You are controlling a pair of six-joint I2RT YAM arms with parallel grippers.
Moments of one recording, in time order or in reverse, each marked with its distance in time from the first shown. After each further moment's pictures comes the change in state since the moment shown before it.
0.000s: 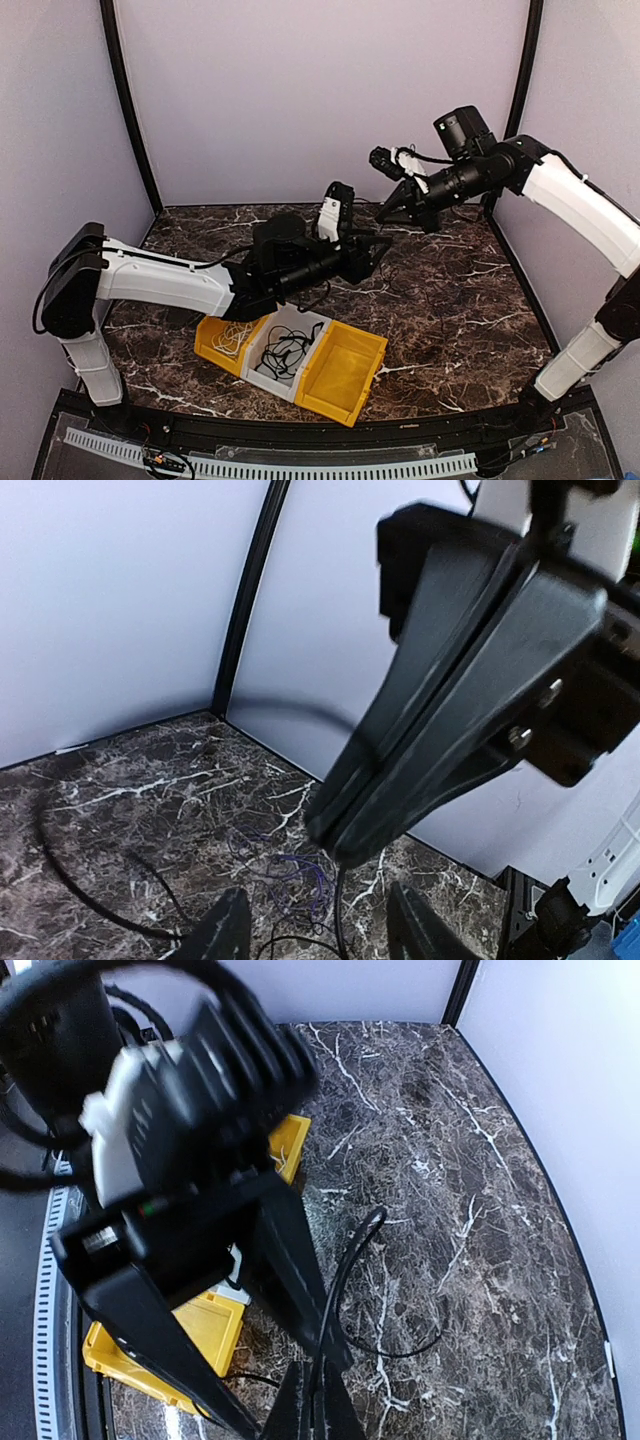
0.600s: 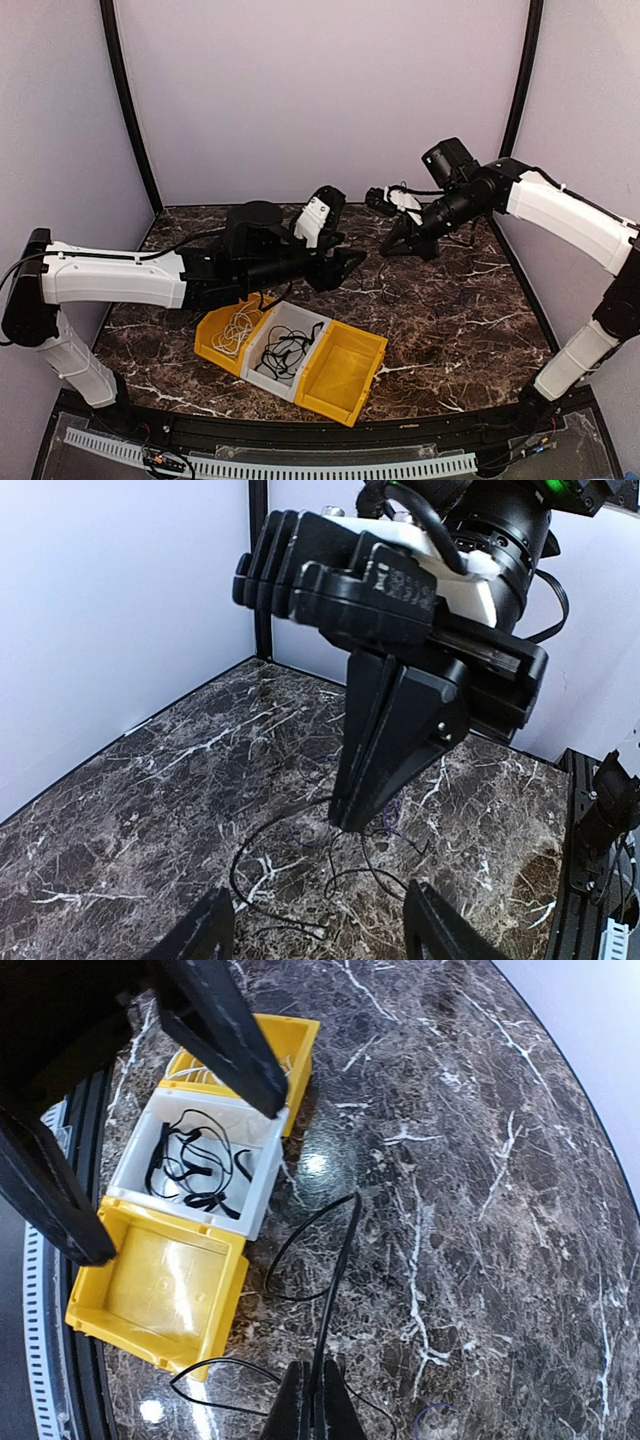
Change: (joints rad) left arm 0.011 -0.214 -0.046 -0.386 -0.035 0.270; right arm -0.019 0.018 -0.167 0.023 0.059 -0.032
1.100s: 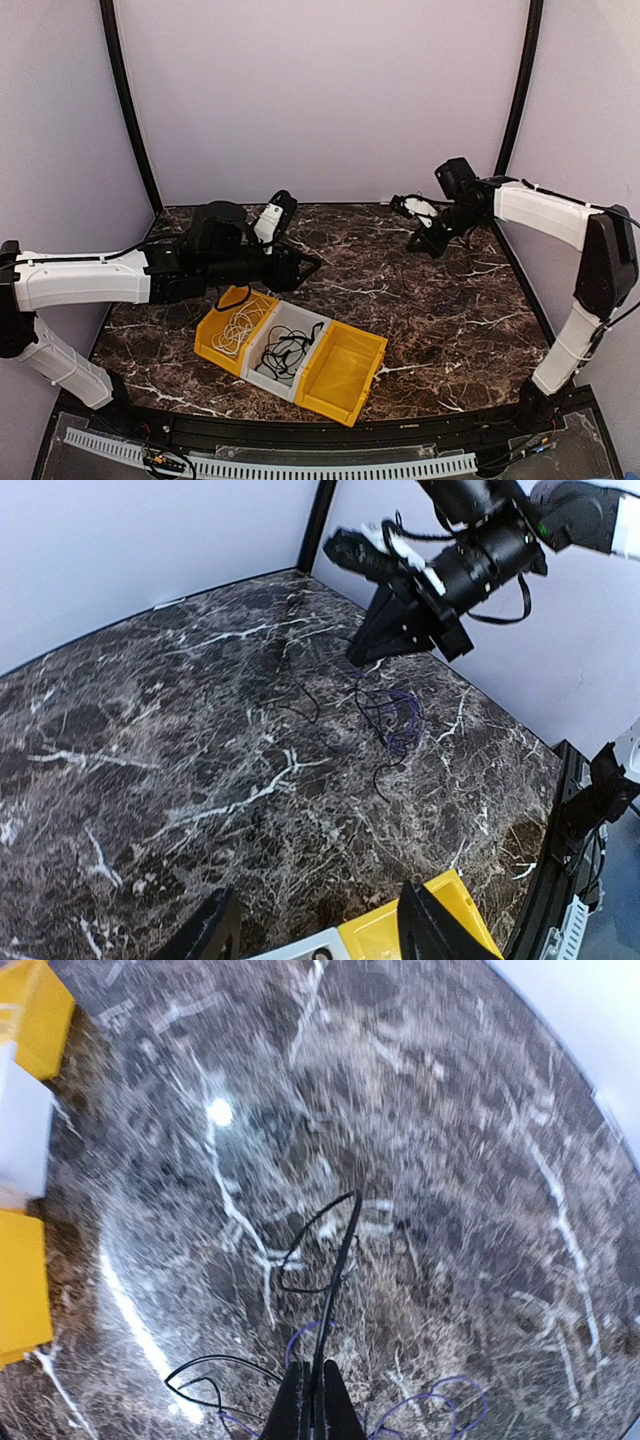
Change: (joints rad) left arm 0.149 -0.180 -0.159 -0.211 0.117 -0.238; right arm -0.214 0.180 -0.120 0.191 0.226 0.064
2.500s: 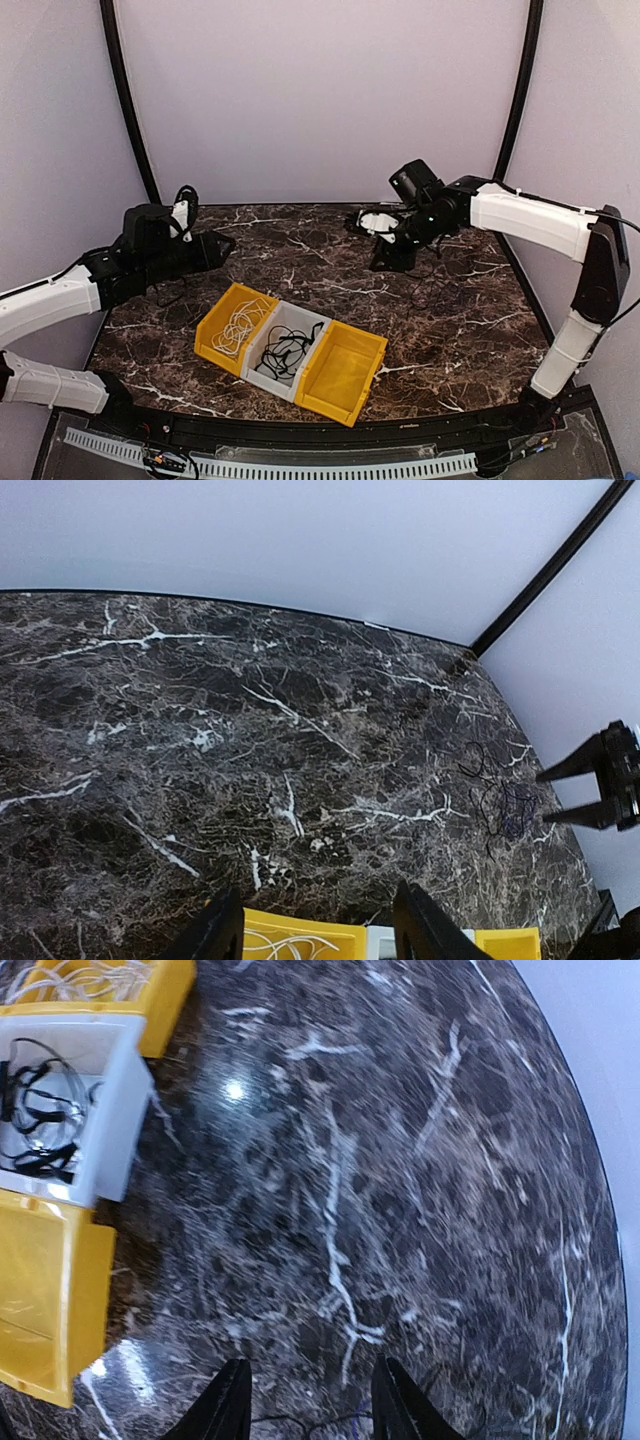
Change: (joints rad) left arm 0.343 -0.347 -0.237 -0.110 -0.084 -0.233; right arm 0.345 -0.022 0.108 -0.061 0.105 -0.069
